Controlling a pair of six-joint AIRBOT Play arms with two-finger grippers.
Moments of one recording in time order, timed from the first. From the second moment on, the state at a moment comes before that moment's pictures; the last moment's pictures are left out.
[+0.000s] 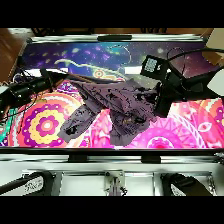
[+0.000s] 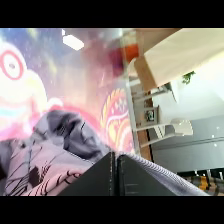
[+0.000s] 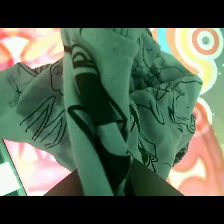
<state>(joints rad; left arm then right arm) 0.16 -1.27 1.03 0.03 -1.00 -0.96 0.28 -1.03 1.40 -1.30 1.44 0.62</state>
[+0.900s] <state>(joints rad) 0.18 -1.19 1.20 0.11 -1.08 -0.88 0.28 -1.17 1.40 -1.35 1.46 0.68</state>
